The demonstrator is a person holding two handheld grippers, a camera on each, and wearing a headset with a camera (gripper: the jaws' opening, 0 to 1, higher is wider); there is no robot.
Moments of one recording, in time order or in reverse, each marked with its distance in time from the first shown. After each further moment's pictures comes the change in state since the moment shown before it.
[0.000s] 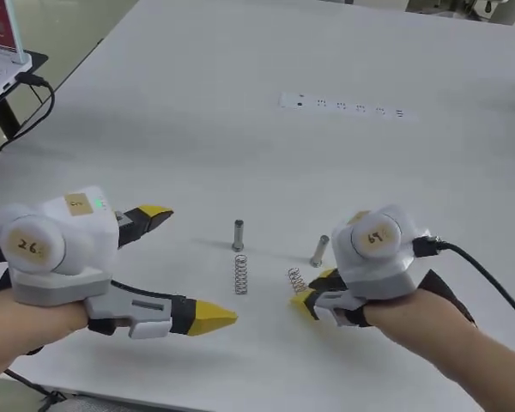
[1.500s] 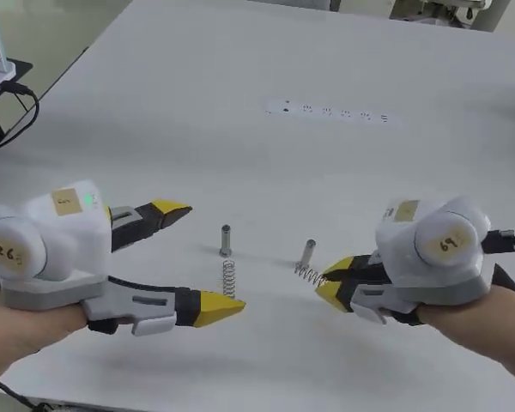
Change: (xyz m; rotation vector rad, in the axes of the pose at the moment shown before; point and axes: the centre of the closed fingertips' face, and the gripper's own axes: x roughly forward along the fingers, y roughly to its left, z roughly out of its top) left arm 0.006 -0.029 0.039 0.065 -0.102 -0.092; right arm -0.070 0.000 0.013 -0.238 -0.094 0.036
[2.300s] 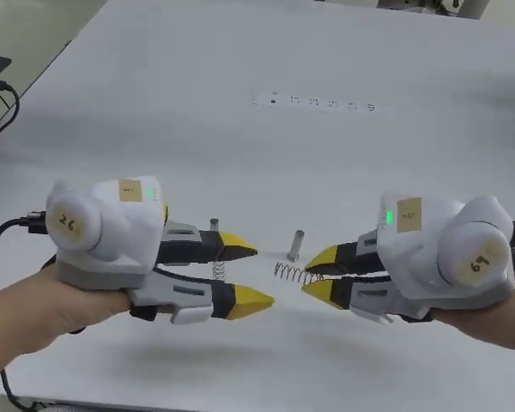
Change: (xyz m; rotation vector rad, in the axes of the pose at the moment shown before) left arm 0.042 -0.052 -0.001 -0.008 0.071 -0.288; right arm -0.021 0.028 0.025 -0.267 -0.053 0.072
